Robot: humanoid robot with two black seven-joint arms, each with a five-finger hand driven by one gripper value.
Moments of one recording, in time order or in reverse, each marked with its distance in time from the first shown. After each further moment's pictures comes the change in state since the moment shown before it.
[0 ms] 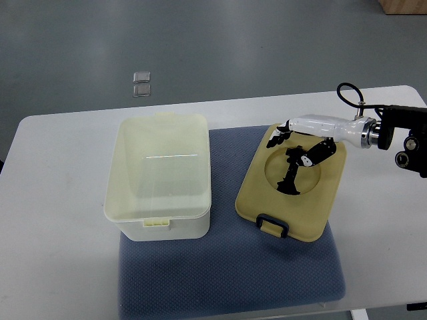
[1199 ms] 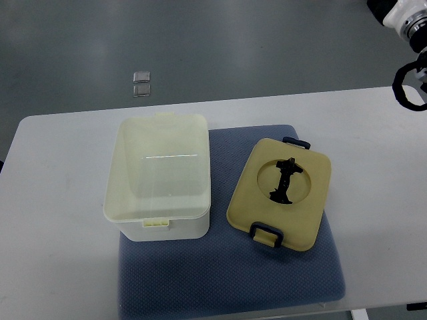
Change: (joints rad) left arm 0.000 0.000 -0.001 -0.002 0.000 -0.002 0.003; right arm -0.086 0.059 0.739 -0.151 1.464 -0.039 -0.212
